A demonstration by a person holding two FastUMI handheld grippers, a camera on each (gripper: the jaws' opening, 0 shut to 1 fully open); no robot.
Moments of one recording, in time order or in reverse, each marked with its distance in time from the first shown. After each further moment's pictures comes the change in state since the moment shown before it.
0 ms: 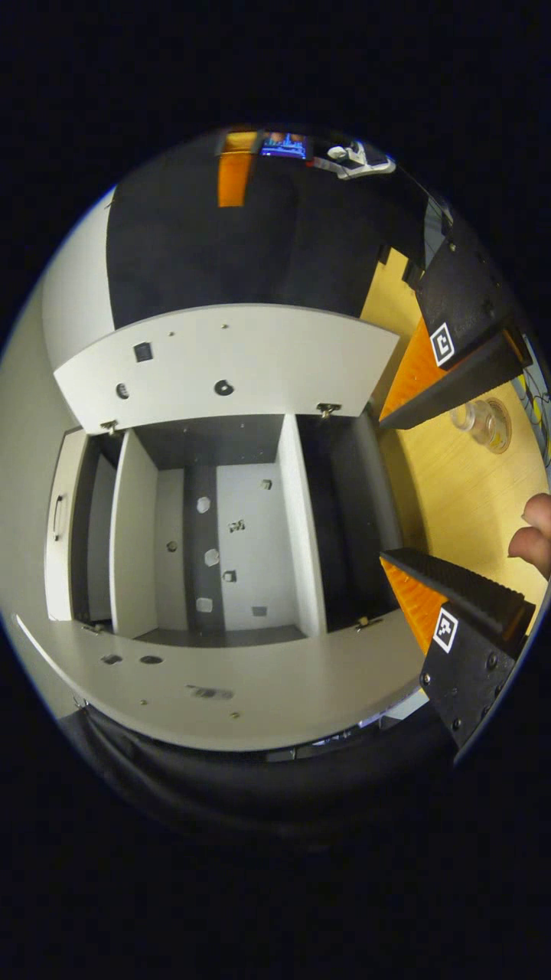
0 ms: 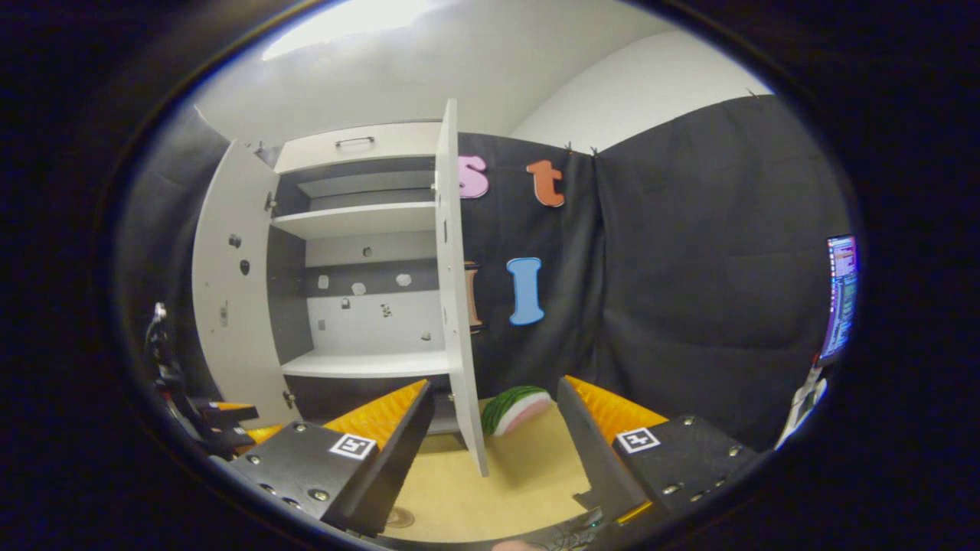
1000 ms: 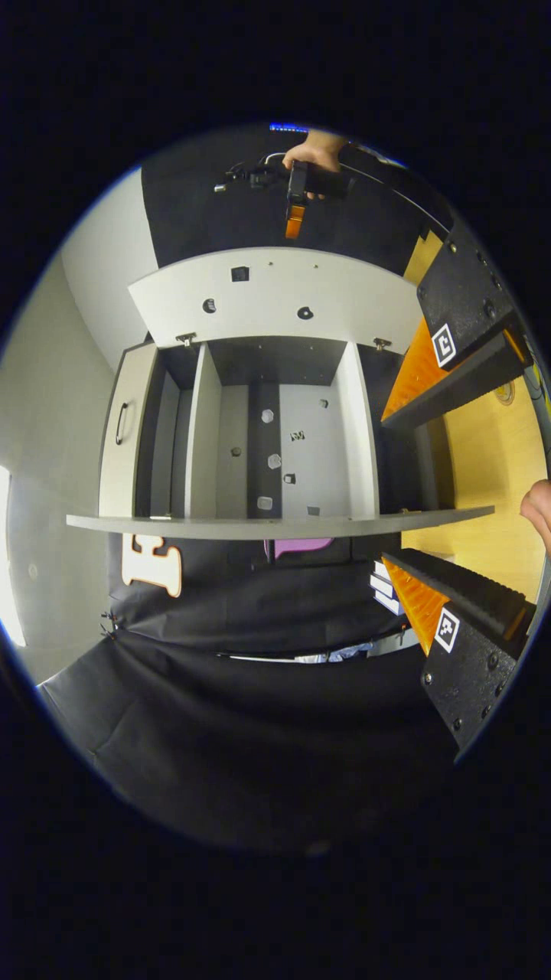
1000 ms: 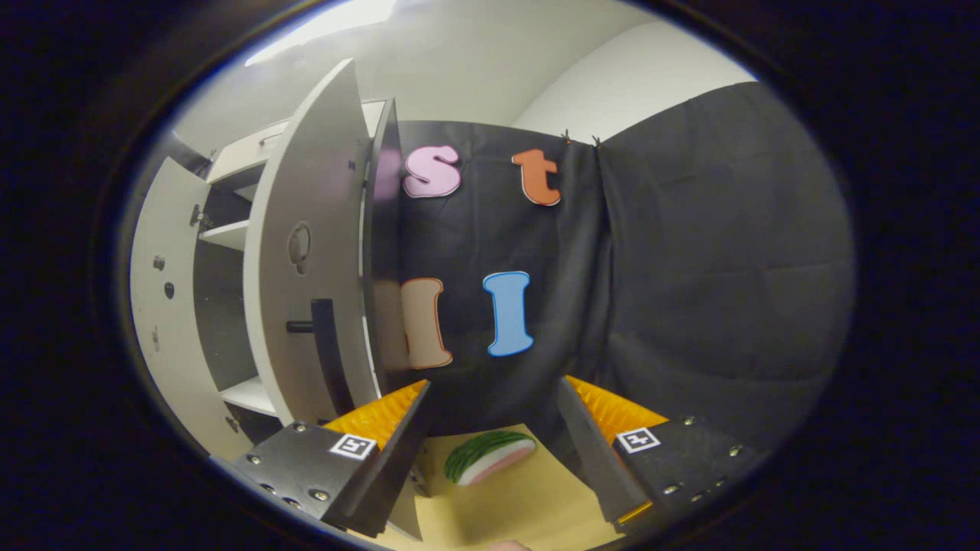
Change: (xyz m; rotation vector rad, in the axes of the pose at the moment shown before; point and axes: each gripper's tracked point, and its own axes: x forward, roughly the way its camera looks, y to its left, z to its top) left arm -0.103 0.118 0.080 -0.050 -0.085 0.268; right arm 0.231 -0.089 0.040 0.009 0.015 0.022
